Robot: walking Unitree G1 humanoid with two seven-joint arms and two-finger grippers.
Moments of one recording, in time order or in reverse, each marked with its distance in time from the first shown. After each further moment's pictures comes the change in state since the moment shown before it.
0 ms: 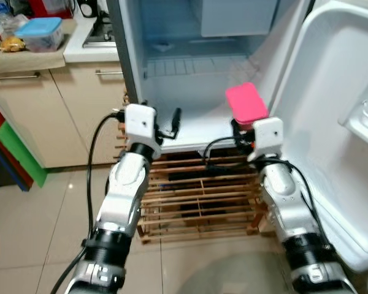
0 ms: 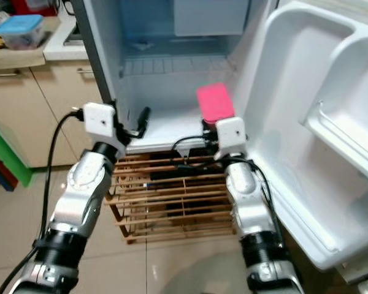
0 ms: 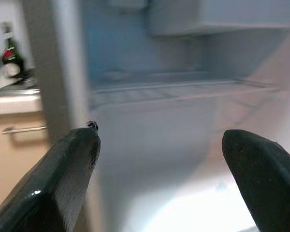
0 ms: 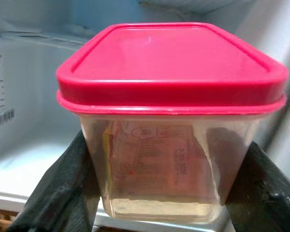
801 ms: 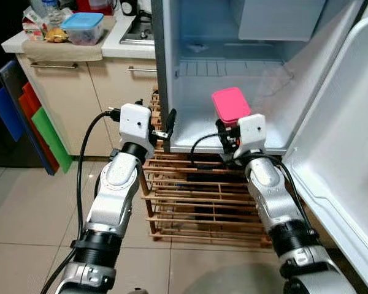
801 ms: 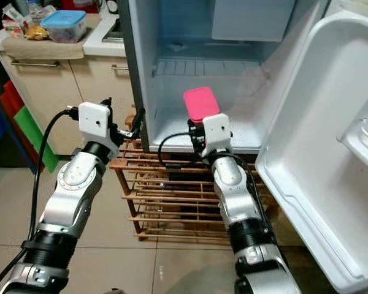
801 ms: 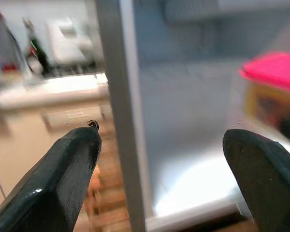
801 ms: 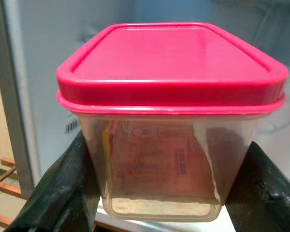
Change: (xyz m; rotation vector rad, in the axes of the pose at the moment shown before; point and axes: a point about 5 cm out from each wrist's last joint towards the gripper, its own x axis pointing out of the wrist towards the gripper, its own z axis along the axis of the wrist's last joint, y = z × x) left arm -0.022 0.004 -0.010 0.040 0.068 -0.119; right arm 0.030 0.020 -0.003 0.047 0.078 0.031
